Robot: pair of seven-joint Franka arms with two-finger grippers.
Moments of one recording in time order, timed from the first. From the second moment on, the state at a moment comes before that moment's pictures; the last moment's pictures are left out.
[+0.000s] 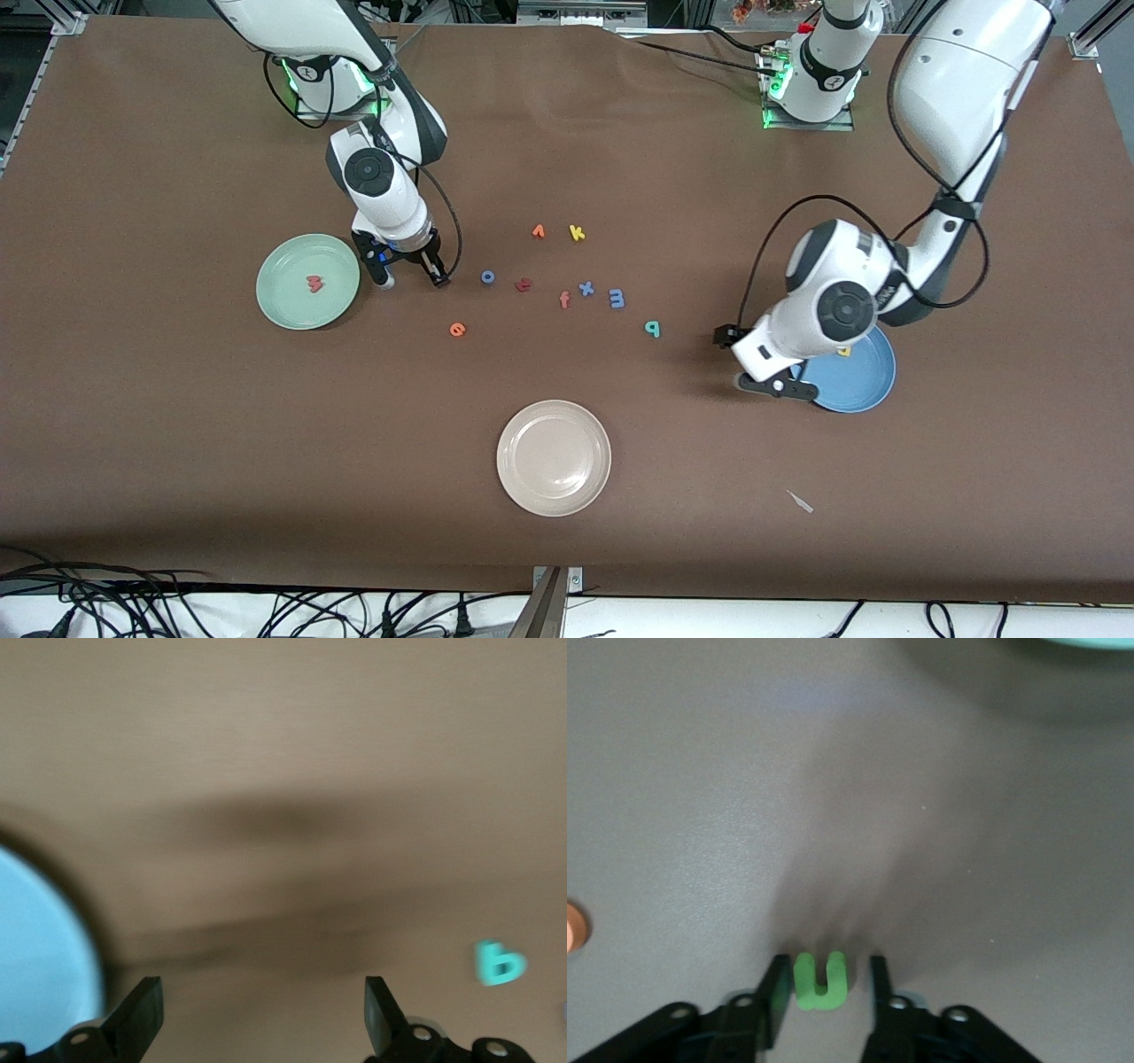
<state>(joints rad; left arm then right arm) 0.00 0.62 -0.38 -1.74 0.15 2.21 -0.32 0.47 0.37 0.06 -2.36 0.00 2.77 1.57</state>
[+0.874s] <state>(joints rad) -0.21 0.70 -0.38 -1.79 0.29 2.39 -0.74 0.47 0.22 -0.10 -2.33 0.00 2.50 0.91</state>
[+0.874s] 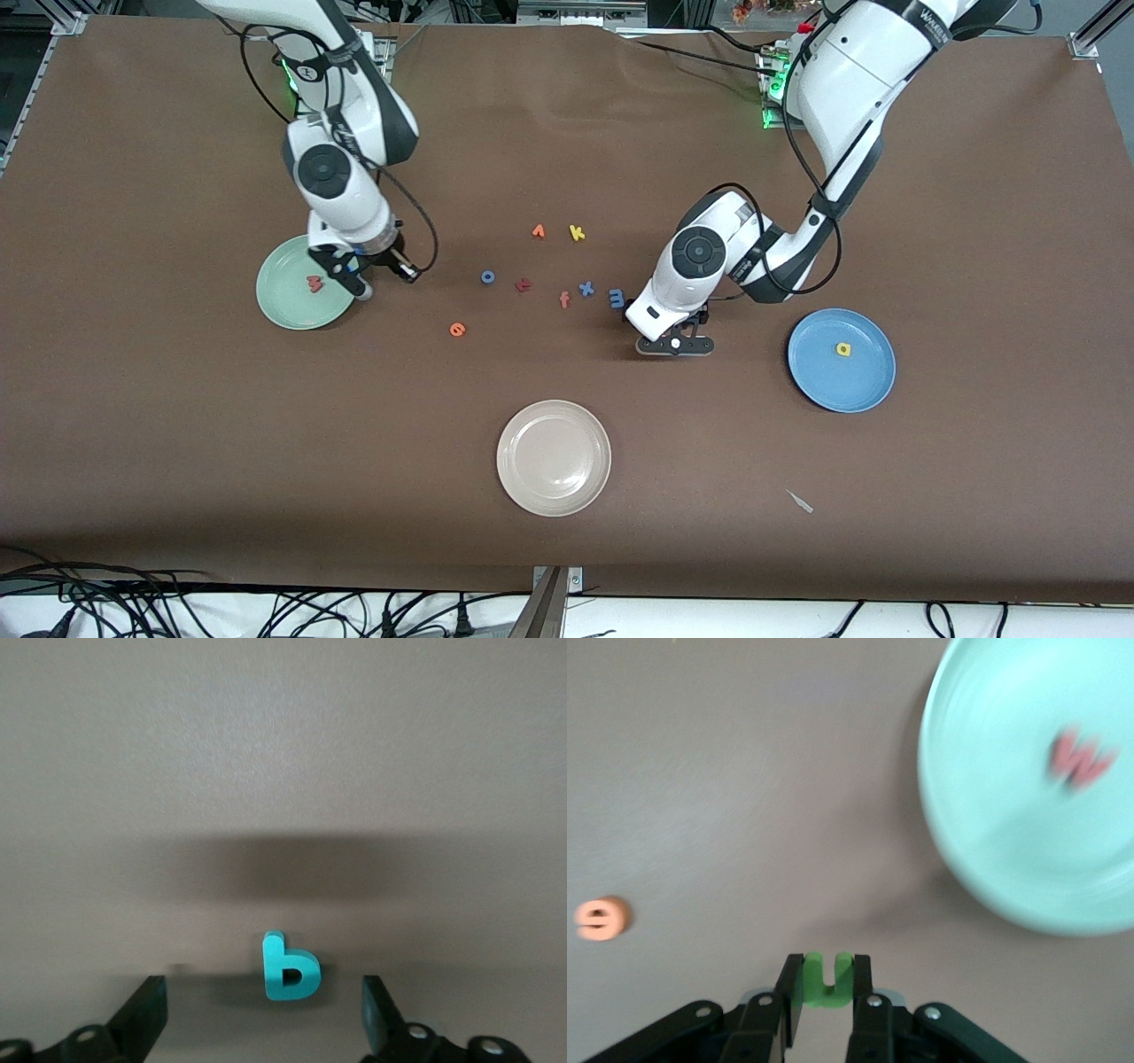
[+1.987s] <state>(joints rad) -0.22 0.71 -0.38 -1.79 0.29 2.39 -0.76 0.47 0.21 -0.27 -2.37 0.00 2.43 0.45</state>
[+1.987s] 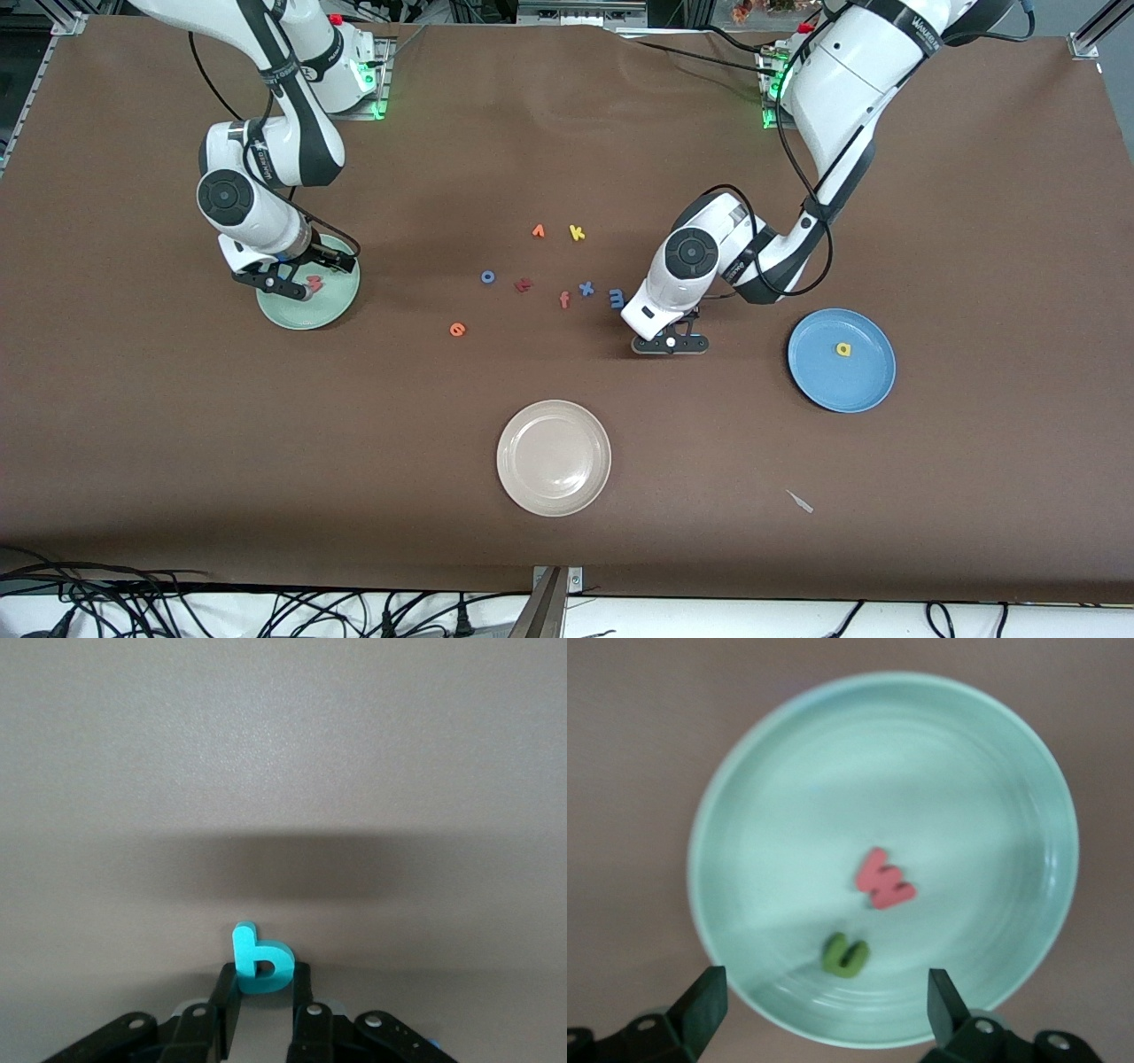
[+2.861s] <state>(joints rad) 0.12 0.62 -0.38 -1.67 0.25 1.88 -0.04 0.48 0.57 -0.03 -1.83 0.01 2.36 0.84</state>
